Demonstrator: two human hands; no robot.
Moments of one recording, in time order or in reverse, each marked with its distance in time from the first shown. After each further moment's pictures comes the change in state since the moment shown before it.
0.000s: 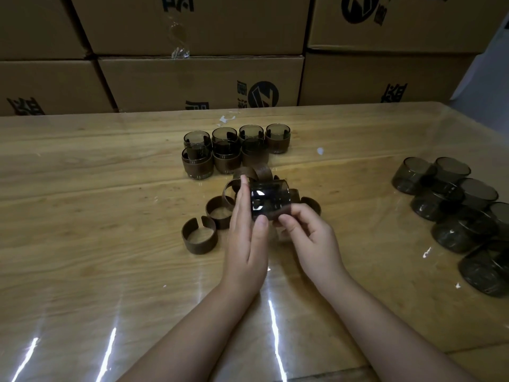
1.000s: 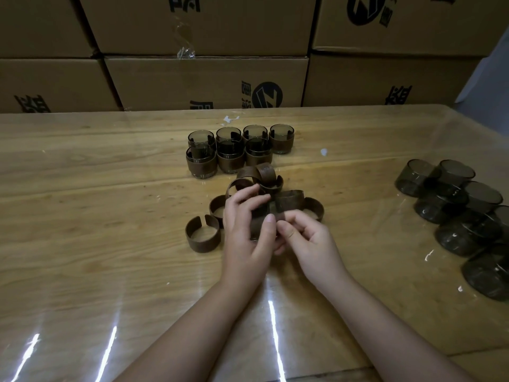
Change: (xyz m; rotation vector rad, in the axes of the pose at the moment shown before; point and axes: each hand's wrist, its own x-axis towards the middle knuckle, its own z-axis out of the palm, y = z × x) left_hand 0.005 0.000 -0.005 0.065 0.124 0.129; right_hand -0.005 -0.018 0.004 0.217 -0.153 0.104
